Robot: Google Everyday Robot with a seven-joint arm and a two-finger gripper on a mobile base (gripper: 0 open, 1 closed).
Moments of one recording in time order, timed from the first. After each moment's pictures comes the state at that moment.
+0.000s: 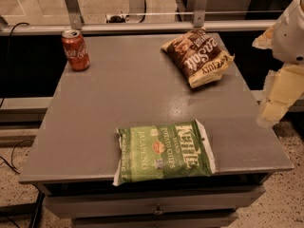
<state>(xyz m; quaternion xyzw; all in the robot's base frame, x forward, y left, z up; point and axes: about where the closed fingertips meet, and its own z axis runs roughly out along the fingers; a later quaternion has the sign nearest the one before) 0.438 -0.217 0.977 -0.60 0.78 -0.04 0.16</state>
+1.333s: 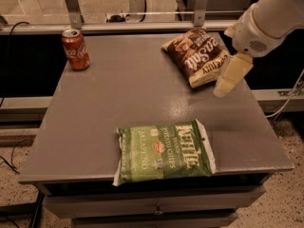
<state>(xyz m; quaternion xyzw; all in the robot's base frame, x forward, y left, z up) 0.563 -0.197 0.935 -0.58 0.78 -0.03 0.25</state>
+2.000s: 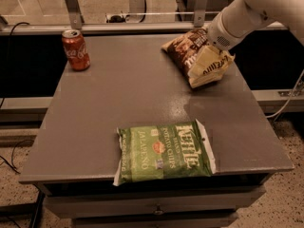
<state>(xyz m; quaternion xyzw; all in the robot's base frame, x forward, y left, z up) 0.683 -0.175 0.902 -0.53 0.79 -0.02 0.33</state>
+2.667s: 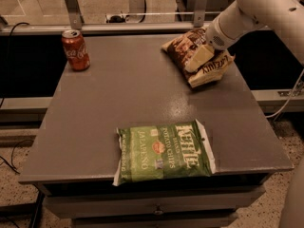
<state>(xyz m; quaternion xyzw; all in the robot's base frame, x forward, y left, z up) 0.726 -0.181 0.878 -0.48 0.81 0.00 0.33</state>
